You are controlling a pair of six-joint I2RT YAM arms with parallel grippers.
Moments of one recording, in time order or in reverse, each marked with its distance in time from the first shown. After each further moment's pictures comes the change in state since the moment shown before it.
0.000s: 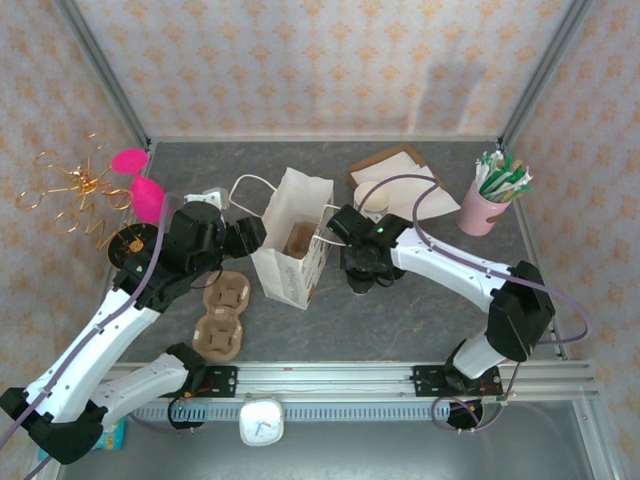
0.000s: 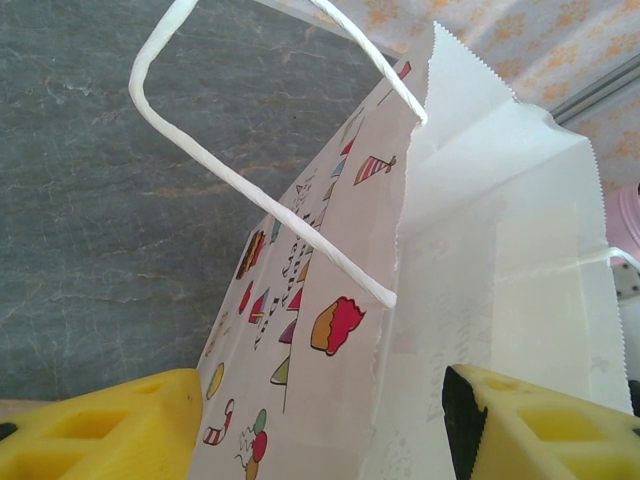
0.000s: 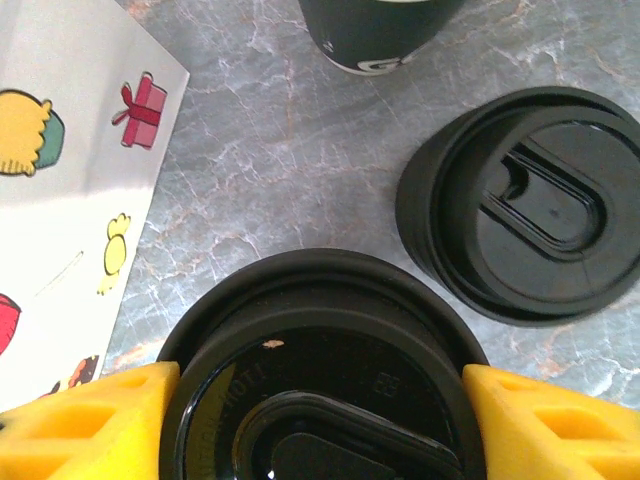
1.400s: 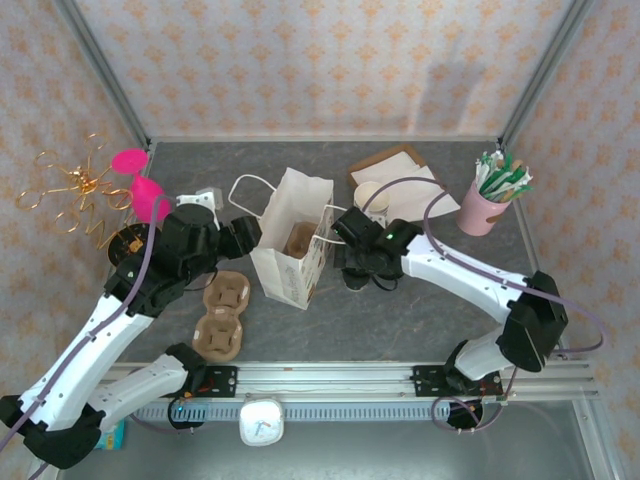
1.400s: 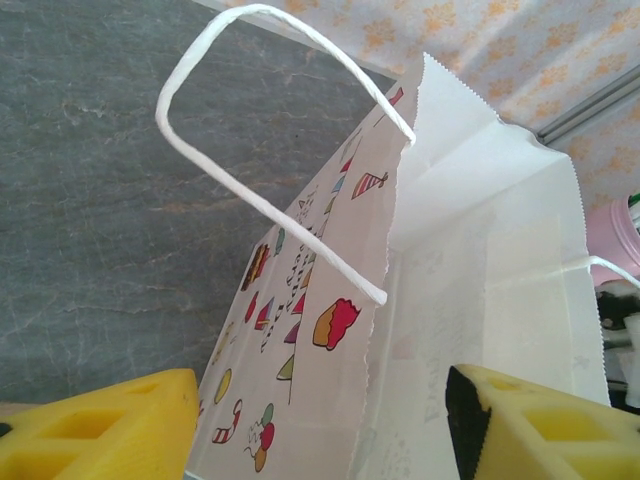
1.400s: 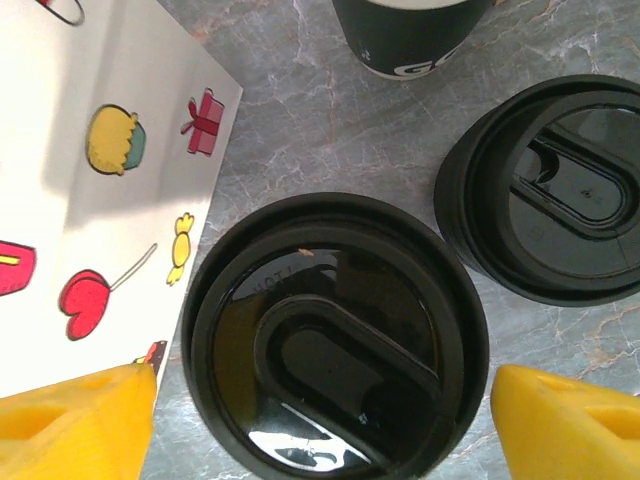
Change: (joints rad) left arm -0.003 -0.035 0.010 -0.014 -0.025 0.011; right arm 0.019 -0.062 -0.038 0.064 -0.026 0.060
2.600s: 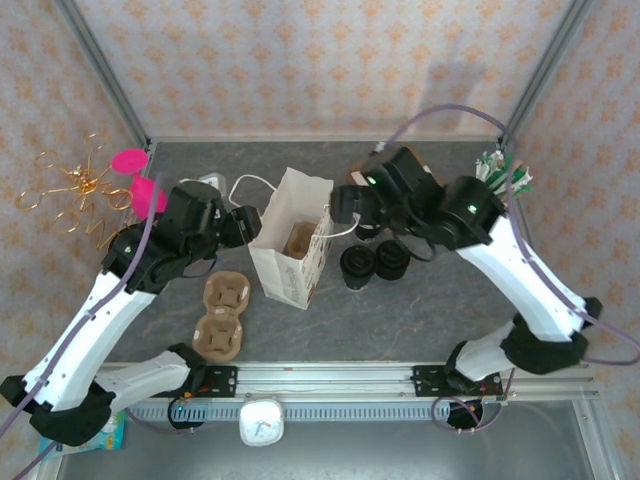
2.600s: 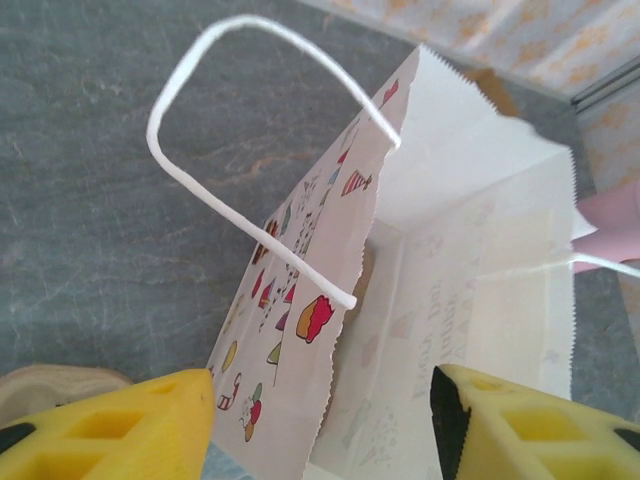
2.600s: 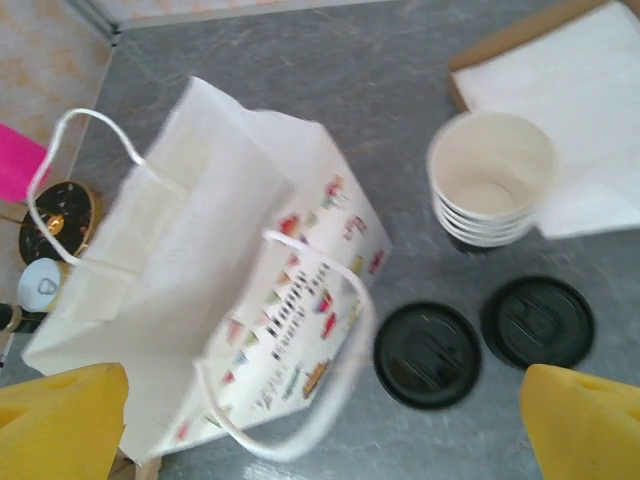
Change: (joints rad) left arm 0.000 0.140 0.255 -0.221 0.012 -0.005; right arm 0.077 -0.086 0.719 -0.426 0.080 -0.116
